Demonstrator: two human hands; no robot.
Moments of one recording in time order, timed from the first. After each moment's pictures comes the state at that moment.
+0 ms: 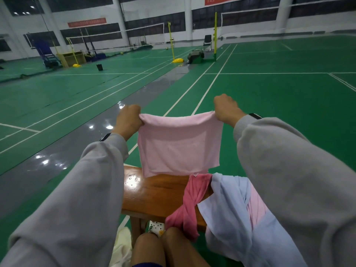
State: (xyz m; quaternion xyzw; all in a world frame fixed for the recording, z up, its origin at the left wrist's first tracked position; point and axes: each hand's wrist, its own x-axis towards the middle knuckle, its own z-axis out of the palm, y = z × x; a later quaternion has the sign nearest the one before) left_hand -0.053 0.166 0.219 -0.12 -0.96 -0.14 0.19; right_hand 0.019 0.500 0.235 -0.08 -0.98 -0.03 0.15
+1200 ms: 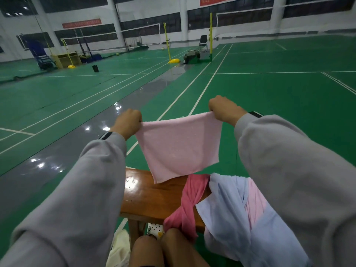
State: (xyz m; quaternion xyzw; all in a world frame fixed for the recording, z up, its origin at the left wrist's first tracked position) left_hand -0.058 0.174 0.218 -0.17 -0.98 -0.02 0.13; right_hand 0.010 0.517 0.231 0.02 -0.99 -0.05 0.12
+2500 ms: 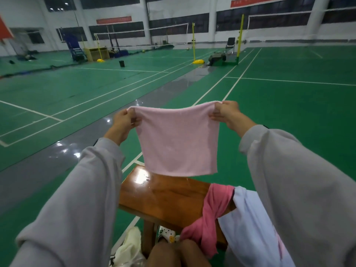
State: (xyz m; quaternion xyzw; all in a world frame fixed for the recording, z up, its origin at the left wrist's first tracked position) left_hand -0.091 0.058 0.200 0.03 -0.70 -0.71 0.10; right_hand -0.075 0.420 0.219 -0.14 -0.70 0.70 0.10
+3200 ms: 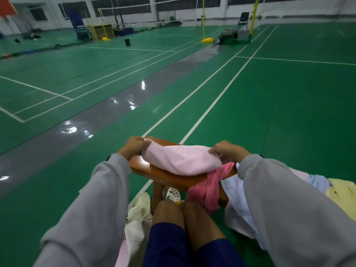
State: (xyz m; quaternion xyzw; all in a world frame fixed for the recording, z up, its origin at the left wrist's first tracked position) left_hand 0.044 0.024 0.054 0.09 -0.85 -0.51 -0.07; right_hand 0.062 0.387 0.031 -0.17 -0.82 0.50 -0.21
